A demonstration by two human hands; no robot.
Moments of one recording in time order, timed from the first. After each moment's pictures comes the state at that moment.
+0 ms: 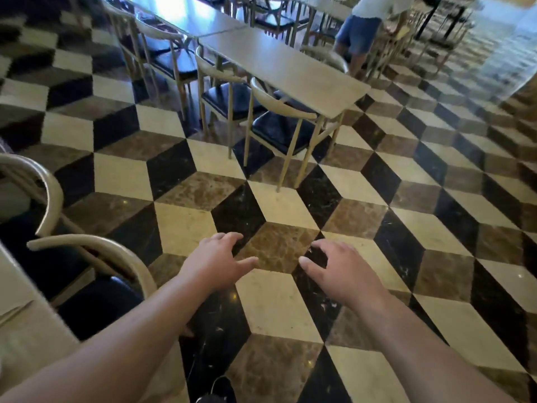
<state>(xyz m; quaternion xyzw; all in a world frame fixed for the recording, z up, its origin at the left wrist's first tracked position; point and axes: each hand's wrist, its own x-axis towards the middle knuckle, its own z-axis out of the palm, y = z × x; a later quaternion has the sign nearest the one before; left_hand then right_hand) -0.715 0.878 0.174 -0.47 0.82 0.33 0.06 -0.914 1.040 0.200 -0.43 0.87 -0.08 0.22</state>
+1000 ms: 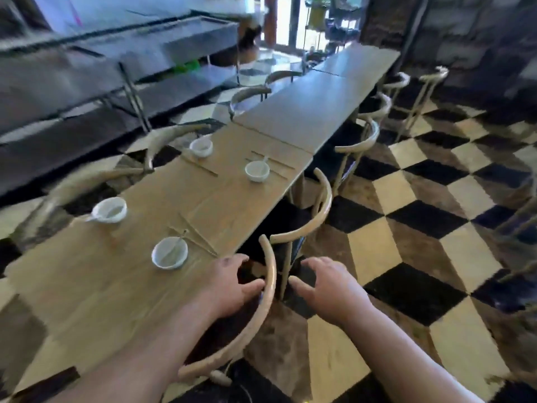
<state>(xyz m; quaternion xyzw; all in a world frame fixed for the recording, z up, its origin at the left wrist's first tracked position) -0.575 0.716 0.172 -0.90 0.28 0.27 -0.20 -0.734 0.537 0.211 -0.91 0.31 0.09 0.25</state>
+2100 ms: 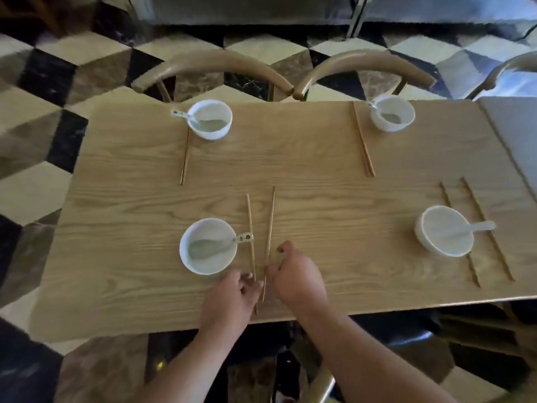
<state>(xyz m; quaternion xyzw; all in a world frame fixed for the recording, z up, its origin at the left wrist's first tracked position) -0.389 0.655 -0.059 -0.84 -0.29 0.18 -0.42 -0.305 0.527 -0.039 -0.91 0.03 0.30 0.28</state>
